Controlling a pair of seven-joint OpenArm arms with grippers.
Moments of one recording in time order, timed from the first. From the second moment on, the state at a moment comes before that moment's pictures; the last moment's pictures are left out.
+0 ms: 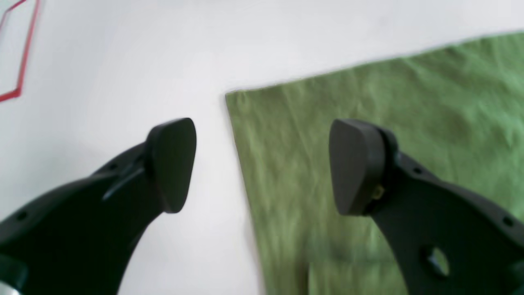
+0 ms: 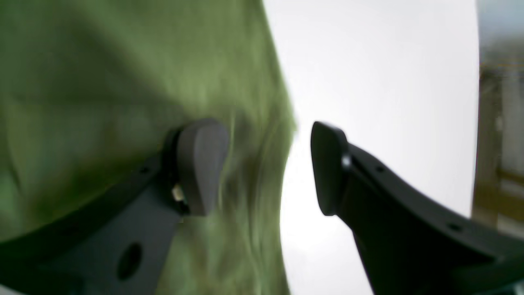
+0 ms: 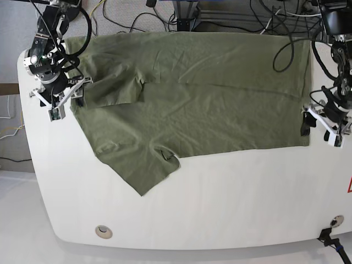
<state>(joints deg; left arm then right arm) 0.5 -32.2 -16.6 80.3 -27.4 -26.0 34.1 -12.4 14.9 25.7 105.7 15.6 28.2 -51.0</state>
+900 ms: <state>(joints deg) -21.0 -31.0 -2.2 46.3 -27.7 -26.1 33.0 16.0 15.0 25.8 77.6 13.8 27.8 -52.2</state>
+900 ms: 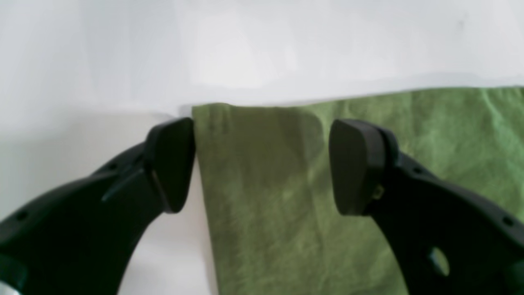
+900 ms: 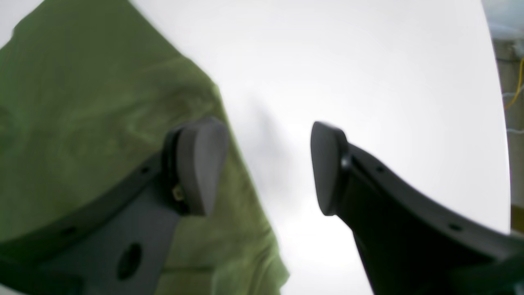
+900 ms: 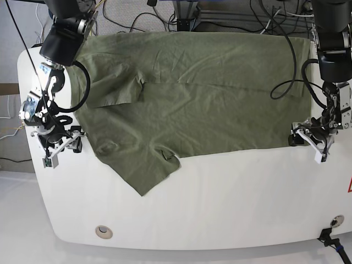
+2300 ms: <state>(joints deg) -19.4 -31.1 -2.3 46.9 -27.9 -26.0 31.6 40.8 7.7 14.5 22.3 3.2 23.5 -19.2</state>
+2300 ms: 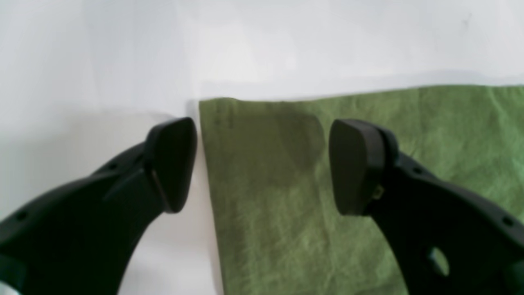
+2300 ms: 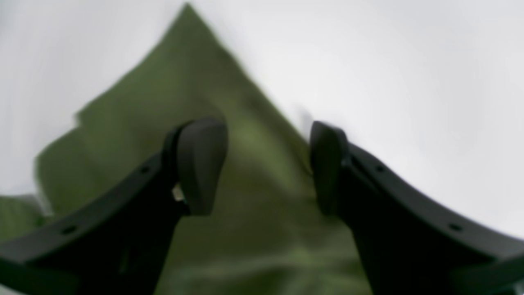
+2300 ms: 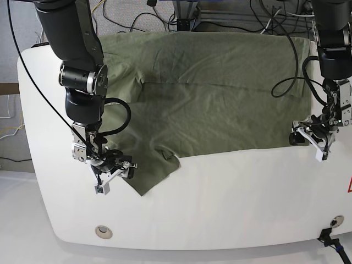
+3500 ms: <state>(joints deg) -18.8 -31.0 -2.5 47.1 -27.6 -25.9 29.0 37.9 6.4 14.5 31.0 2.8 23.6 -25.6</state>
